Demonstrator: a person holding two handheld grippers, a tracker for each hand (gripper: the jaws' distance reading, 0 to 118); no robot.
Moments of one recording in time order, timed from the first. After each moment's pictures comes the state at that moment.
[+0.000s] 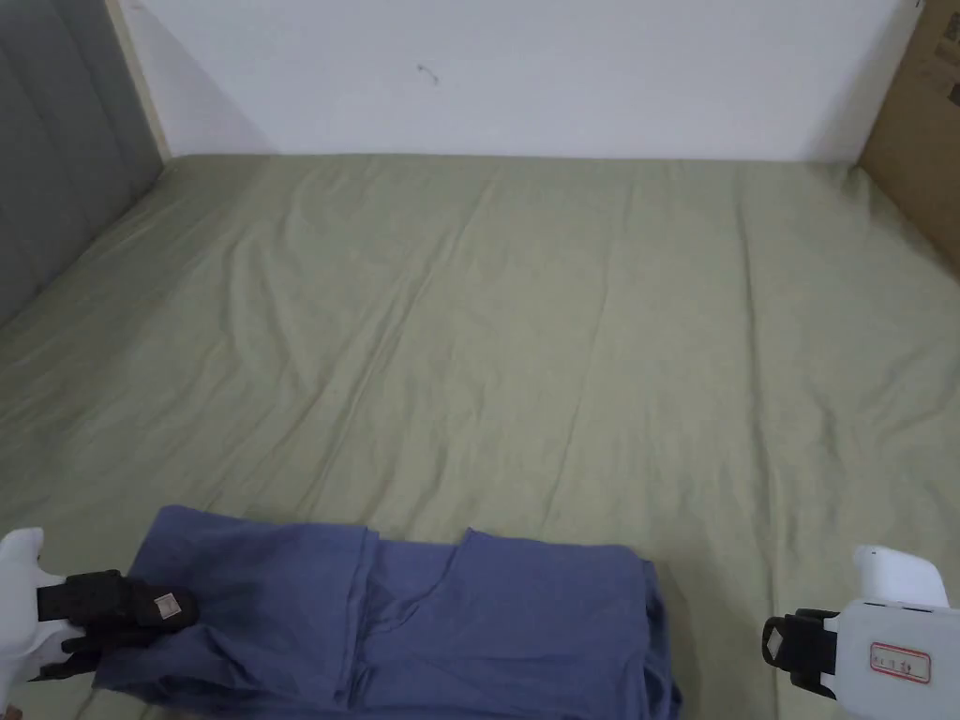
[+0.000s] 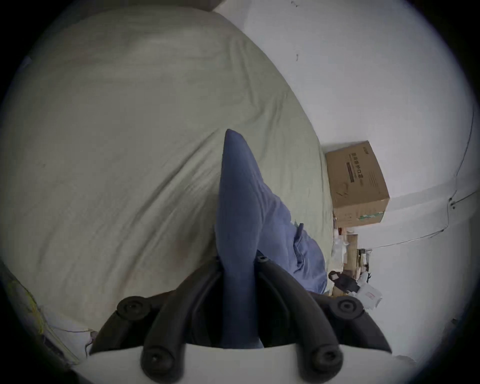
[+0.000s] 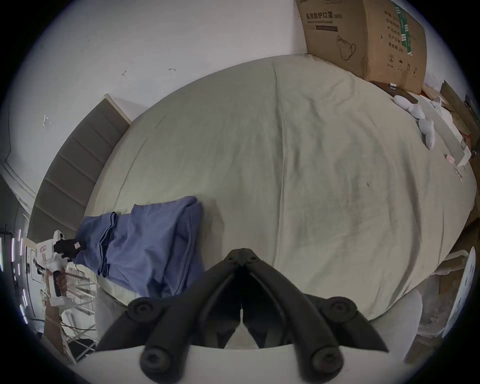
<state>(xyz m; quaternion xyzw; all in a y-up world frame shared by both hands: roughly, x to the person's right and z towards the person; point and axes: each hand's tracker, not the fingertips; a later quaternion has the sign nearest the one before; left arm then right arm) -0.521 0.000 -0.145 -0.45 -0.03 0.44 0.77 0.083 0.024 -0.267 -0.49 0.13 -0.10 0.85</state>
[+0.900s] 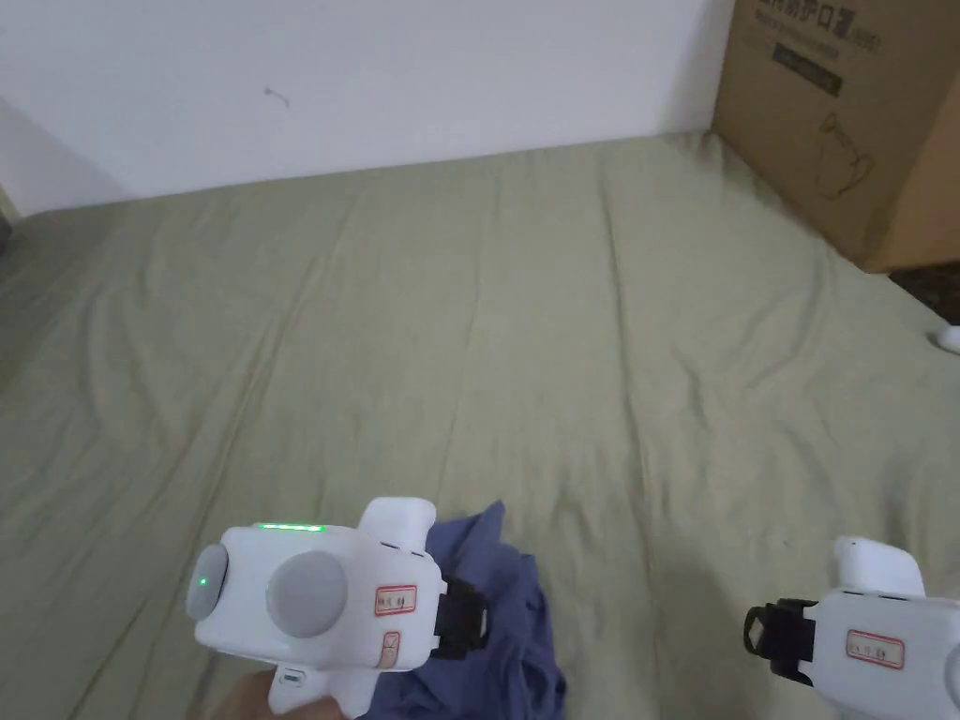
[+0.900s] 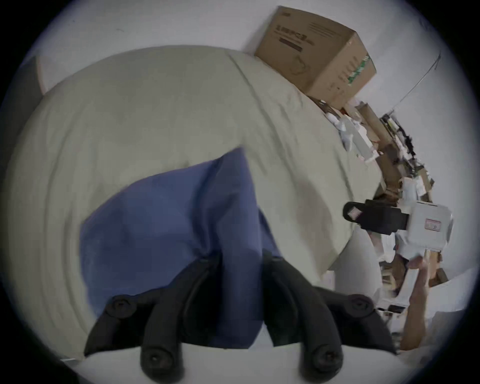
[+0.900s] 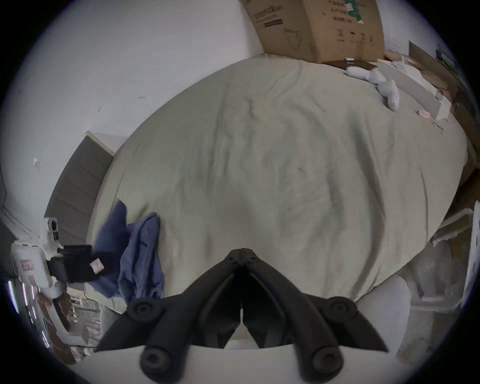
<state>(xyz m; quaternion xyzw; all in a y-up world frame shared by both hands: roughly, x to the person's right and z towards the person) -0.178 0.034 -0.271 -0.53 -0.21 0.09 0.82 0.177 0.008 -0.250 -0.48 0.07 -0.18 0.85</state>
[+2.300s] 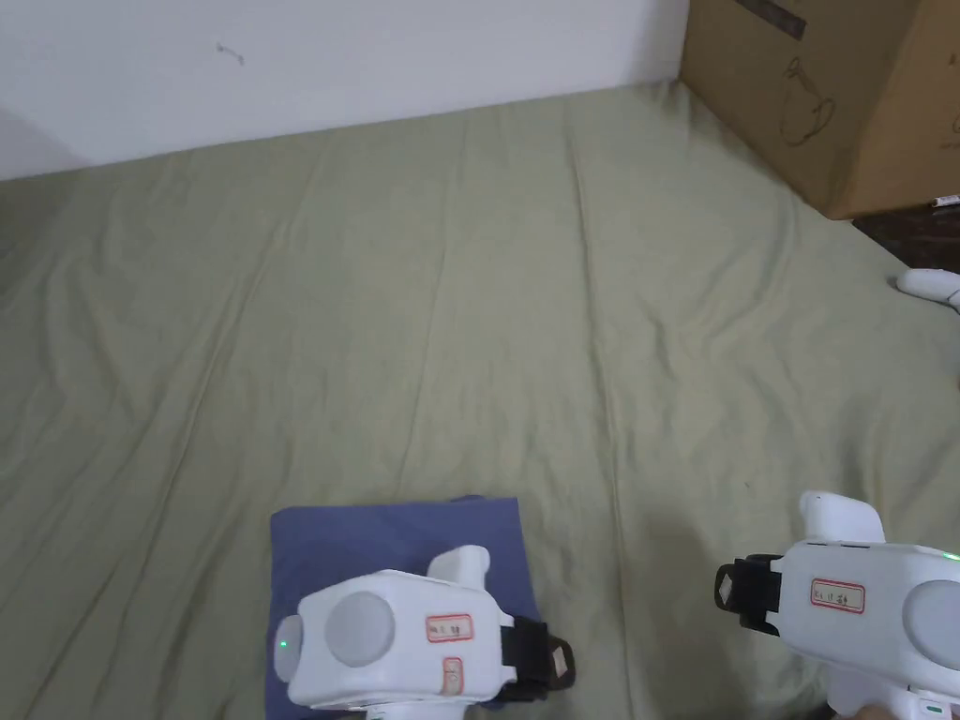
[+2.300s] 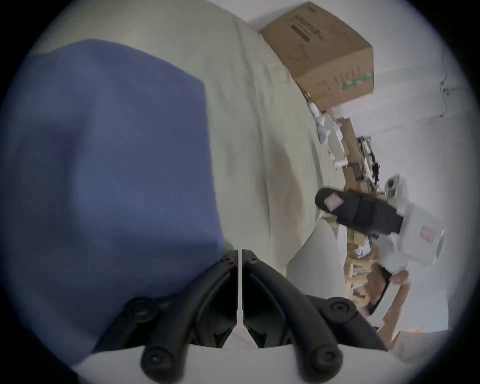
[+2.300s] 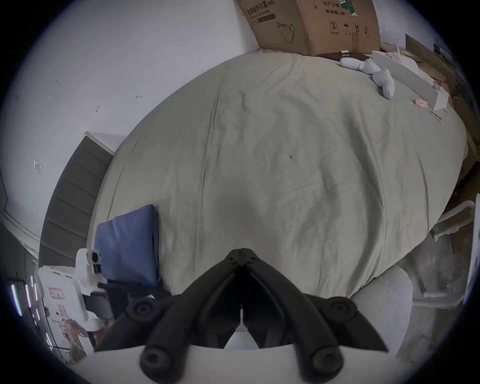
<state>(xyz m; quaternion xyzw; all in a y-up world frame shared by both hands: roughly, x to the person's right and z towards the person) -0.123 -0.046 -0.246 -0.57 -0.26 0.24 0.74 0.181 0.001 -0.242 -0.49 0.07 -0.19 0.85</state>
